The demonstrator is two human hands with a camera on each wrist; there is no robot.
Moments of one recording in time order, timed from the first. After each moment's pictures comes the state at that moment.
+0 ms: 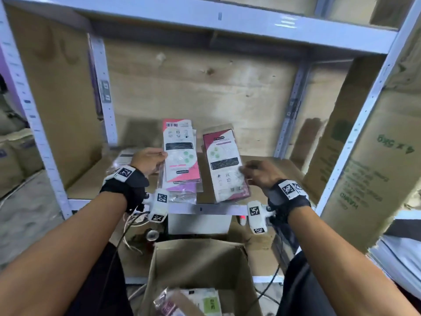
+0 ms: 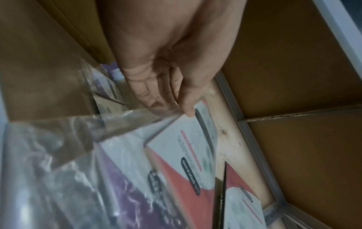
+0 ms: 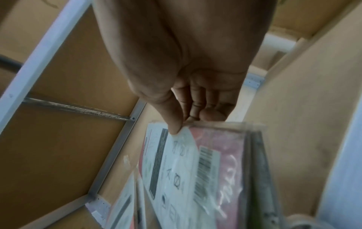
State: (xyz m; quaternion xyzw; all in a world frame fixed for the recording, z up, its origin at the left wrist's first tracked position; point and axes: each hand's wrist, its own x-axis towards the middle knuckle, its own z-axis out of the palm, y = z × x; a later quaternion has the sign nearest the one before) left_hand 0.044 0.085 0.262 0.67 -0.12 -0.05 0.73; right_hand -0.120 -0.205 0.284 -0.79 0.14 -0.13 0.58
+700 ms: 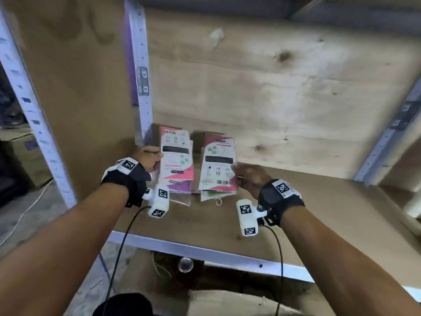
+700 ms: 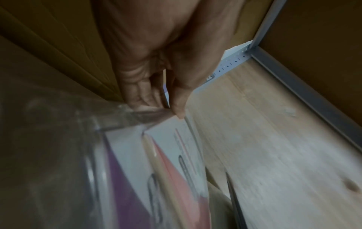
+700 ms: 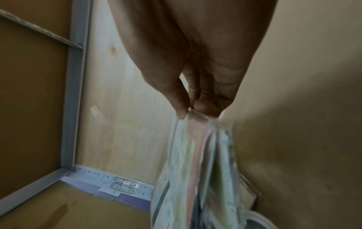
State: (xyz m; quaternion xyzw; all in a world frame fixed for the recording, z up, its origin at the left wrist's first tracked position) left_hand 0.237 0.168 0.242 0.72 0.01 0.00 0.69; right_hand 0.135 -0.105 0.253 -0.66 0.14 0.00 0.74
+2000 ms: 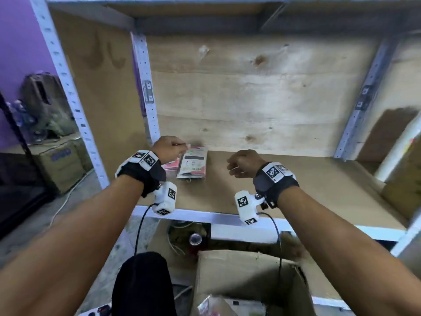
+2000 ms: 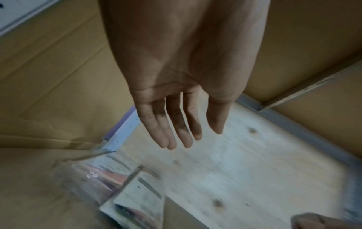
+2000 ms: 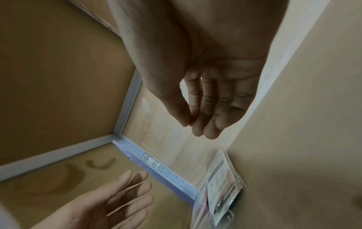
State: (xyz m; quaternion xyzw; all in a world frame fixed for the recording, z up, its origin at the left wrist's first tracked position) left_hand 0.130 0.150 0.295 0.85 -0.14 0.02 0.50; right_hand 0.036 -0.090 0.290 -0.81 0.10 -0.01 0.58
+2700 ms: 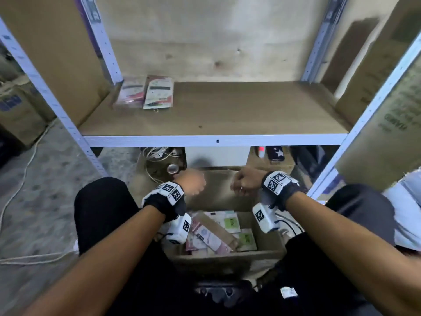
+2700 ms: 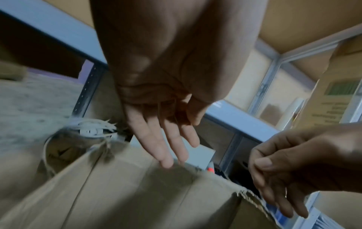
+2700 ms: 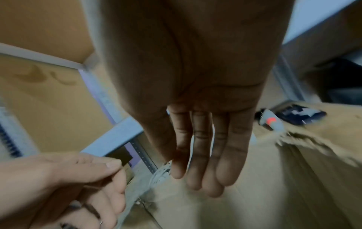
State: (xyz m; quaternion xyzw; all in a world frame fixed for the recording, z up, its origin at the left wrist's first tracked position) left_hand -0.076 0.060 0.083 0.86 -0.11 -0.27 0.43; right_hand -0.141 -0.146 0.105 -0.89 0.09 0.25 0.37
